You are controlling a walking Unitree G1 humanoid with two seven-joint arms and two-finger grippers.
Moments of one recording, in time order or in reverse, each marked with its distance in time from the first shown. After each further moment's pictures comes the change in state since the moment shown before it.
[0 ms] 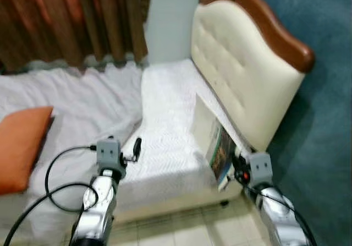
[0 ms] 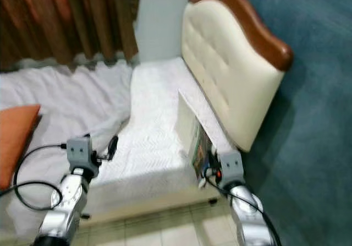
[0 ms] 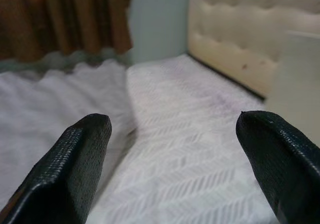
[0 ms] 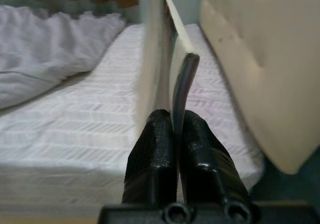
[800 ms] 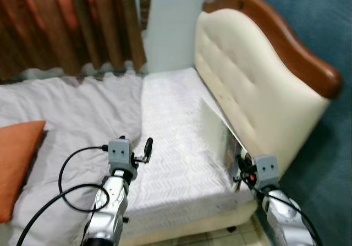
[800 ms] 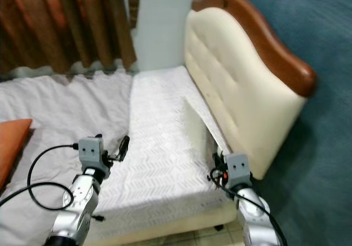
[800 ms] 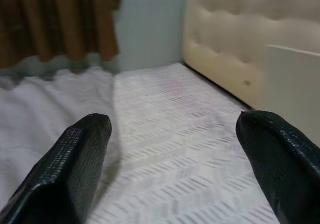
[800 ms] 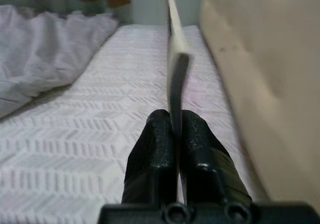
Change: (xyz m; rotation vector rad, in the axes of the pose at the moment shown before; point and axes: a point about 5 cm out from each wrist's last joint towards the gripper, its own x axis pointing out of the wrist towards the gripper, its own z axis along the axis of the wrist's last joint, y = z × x) left arm 0.000 -0.010 0.000 -0.011 -0.003 -0.014; right arm 0.000 0.000 -0.005 0.022 0.022 0.010
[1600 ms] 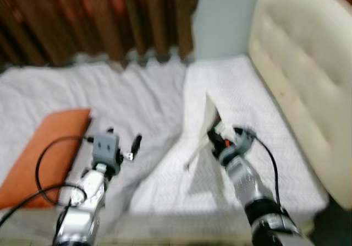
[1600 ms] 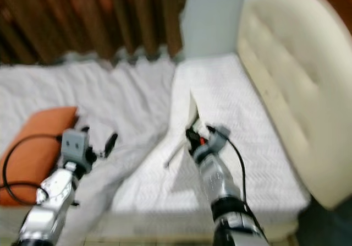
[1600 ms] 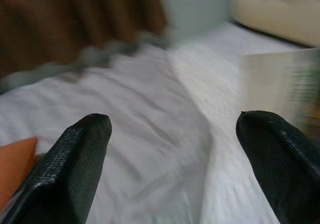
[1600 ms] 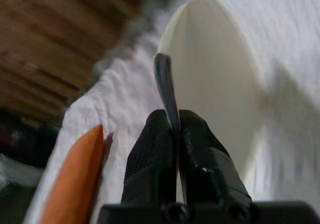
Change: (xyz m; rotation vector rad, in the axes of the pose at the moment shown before) left arm -0.021 0.032 0.034 0.180 0.011 -0.179; right arm 0.072 0.044 0.025 0.893 0.009 0.006
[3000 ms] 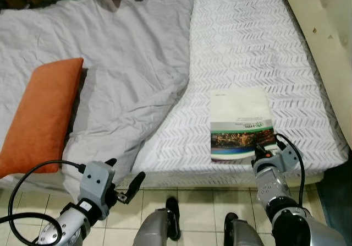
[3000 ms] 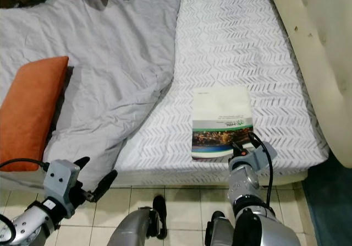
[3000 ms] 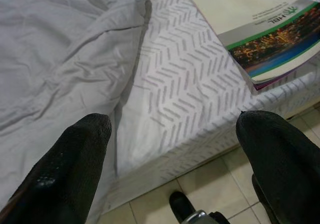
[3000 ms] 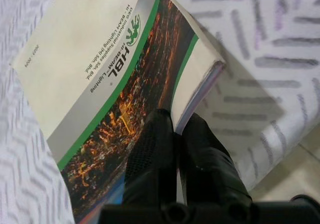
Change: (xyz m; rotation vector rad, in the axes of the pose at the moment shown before) left arm -0.069 -0.025 0.006 -0.057 0.166 -0.136; right arm -0.021 -0.065 0.047 -0.051 -0.190 -0.440
